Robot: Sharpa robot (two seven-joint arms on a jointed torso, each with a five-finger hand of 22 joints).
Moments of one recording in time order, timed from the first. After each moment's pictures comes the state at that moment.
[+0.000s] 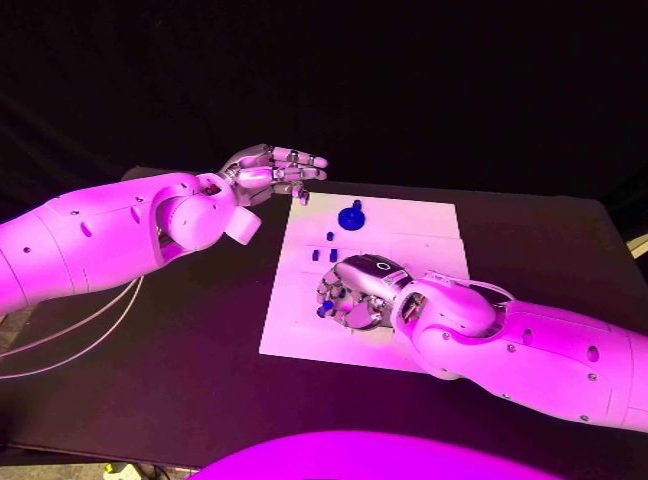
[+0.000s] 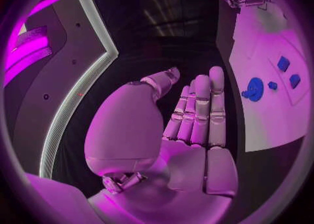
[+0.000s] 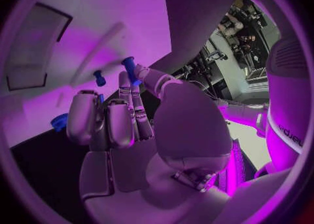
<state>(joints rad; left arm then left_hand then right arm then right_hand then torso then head) 1.20 -0.87 0.02 1.35 -0.13 0.07 0.27 1.37 -0.21 0.56 0.02 0.07 0.86 0.21 0.09 0.26 0.93 0.15 0.31 0.15 1.02 0.07 1.15 0.48 0.20 0.99 0.16 0.75 0.82 1.10 -0.54 -0.16 1.58 -1.56 -0.34 -0.15 1.30 -0.18 0.61 -0.04 0.06 1.02 0.12 0.22 0.46 1.18 0.07 0.24 0.11 1.46 -0.03 1.36 1.09 0.09 1.41 0.07 1.23 1.29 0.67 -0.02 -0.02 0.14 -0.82</state>
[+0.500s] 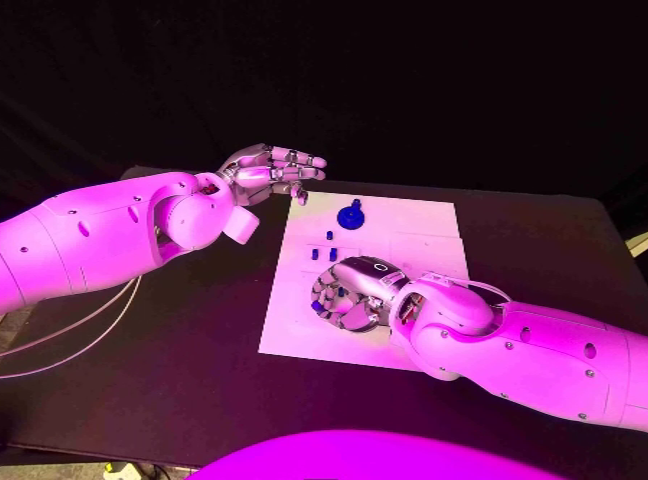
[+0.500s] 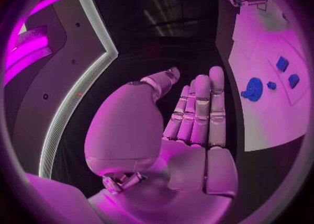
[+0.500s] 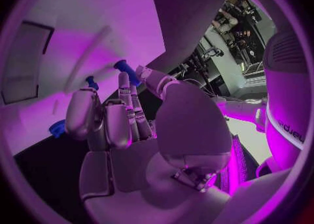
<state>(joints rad) 1.20 -0.87 0.02 1.35 -0.13 0.08 0.26 1.37 -0.21 0.56 0.02 0.07 0.86 0.21 0.10 0.26 0.93 0.15 0.31 0.15 1.02 0.07 1.15 0.48 0.20 0.99 0.16 0.75 0.82 1.10 -0.54 -0.16 1.58 -1.52 -0.35 -0.12 1.24 -0.21 0.60 -0.03 0.09 0.93 0.15 0.20 0.46 1.13 0.09 0.22 0.16 1.47 0.00 1.36 1.09 0.09 1.39 0.09 1.19 1.28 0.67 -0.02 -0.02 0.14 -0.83</state>
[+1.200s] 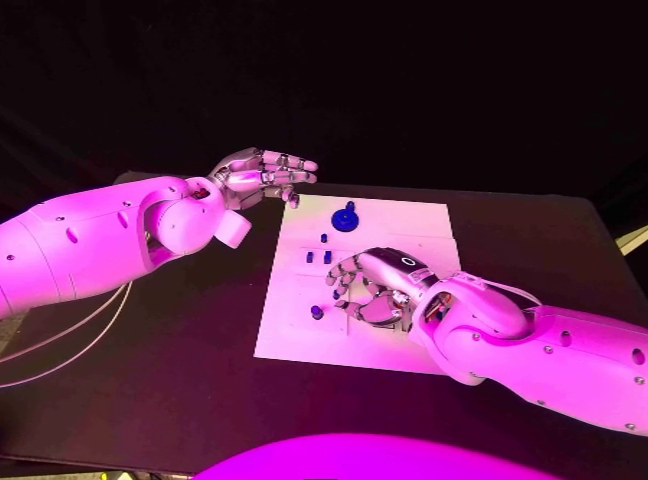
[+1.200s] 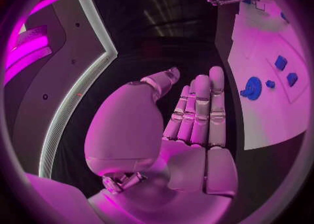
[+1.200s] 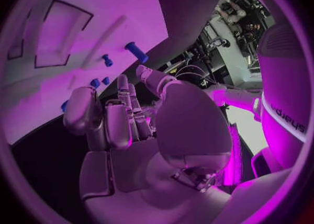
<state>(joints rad) 1.20 -0.88 0.01 1.35 -0.13 0.08 0.26 1.37 -0.21 0.56 0.02 0.07 0.86 0.21 0.10 0.26 0.93 0.15 0.31 0.15 1.02 0.07 1.15 0.48 0.20 0.99 0.16 0.75 0.82 1.12 -0.68 -0.16 1.69 -1.48 -0.46 -0.12 1.24 -0.21 0.58 -0.01 0.11 0.89 0.15 0.17 0.45 1.05 0.09 0.29 0.17 1.47 0.00 1.37 1.09 0.09 1.38 0.11 1.16 1.26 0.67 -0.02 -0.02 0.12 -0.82</state>
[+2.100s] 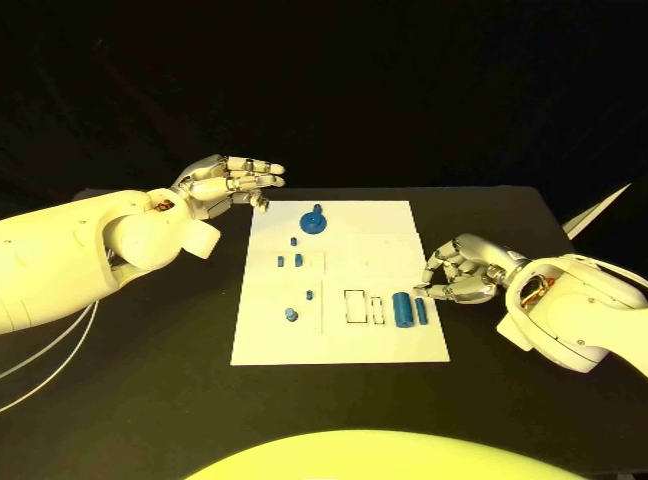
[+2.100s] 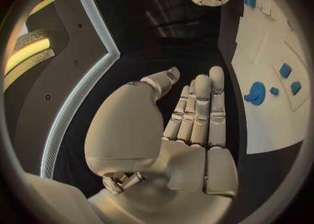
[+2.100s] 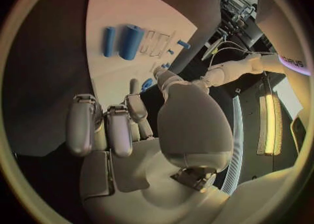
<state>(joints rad) 1.19 -0.89 0.01 1.36 -0.12 0.06 0.27 1.37 -0.21 0.56 0.02 0.07 0.86 0.21 0.10 0.26 0.93 0.15 0.32 0.15 1.02 0.07 1.15 0.48 0.20 0.99 0.16 0.75 0.82 1.18 -1.08 -0.17 1.84 -1.20 -0.38 -0.33 1.20 -0.21 0.27 0.25 0.21 0.90 0.12 0.42 0.55 1.22 0.06 1.32 1.22 1.47 -0.02 1.48 1.29 0.07 1.44 0.07 1.33 1.30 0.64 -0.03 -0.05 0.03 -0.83</state>
